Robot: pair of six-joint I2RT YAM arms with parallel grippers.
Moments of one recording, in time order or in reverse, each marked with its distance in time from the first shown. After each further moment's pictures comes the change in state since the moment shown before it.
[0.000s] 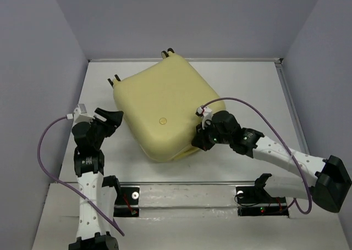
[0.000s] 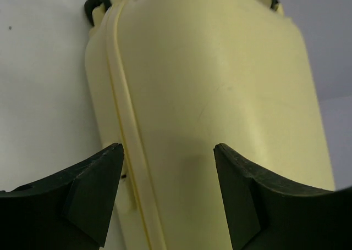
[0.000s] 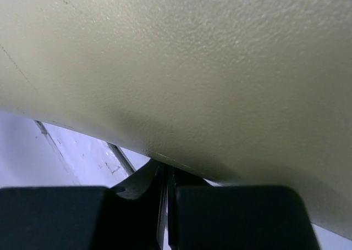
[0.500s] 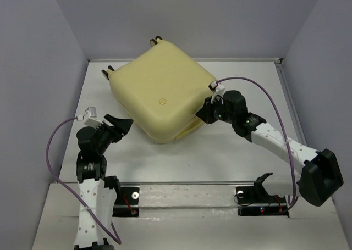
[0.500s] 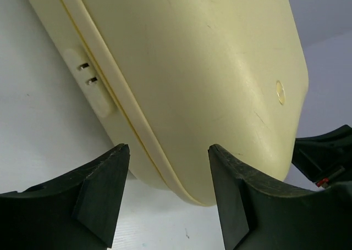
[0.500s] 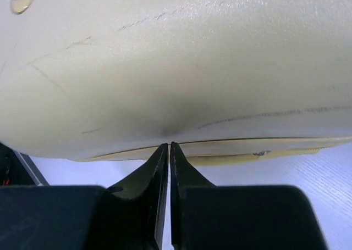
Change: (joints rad) left arm -0.062 -0.104 -0.079 -0.088 0.106 0.037; right arm -0.255 0.173 0.154 0.159 -0.054 -0.031
